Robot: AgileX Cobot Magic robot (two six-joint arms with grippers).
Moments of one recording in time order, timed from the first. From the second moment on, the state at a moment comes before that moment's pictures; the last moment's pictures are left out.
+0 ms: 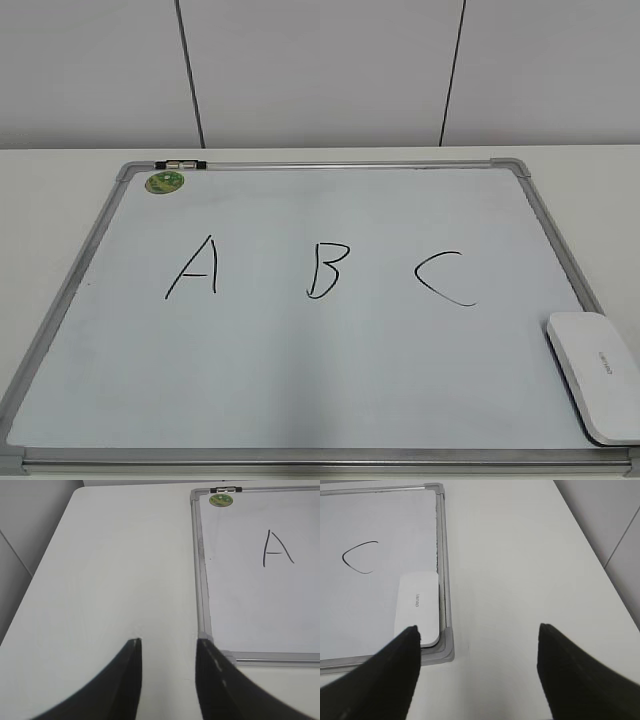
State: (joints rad) left arm 0.01 0.01 -0.51 0.05 1.11 -0.04; right arm 0.00 -0.02 -0.51 -0.16 1.14 0.08
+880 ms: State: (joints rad) left arm 0.01 0.14 -0.68 0.06 1.04 -0.04; right arm 0.00 -0.02 -0.51 -0.16 1.14 0.08
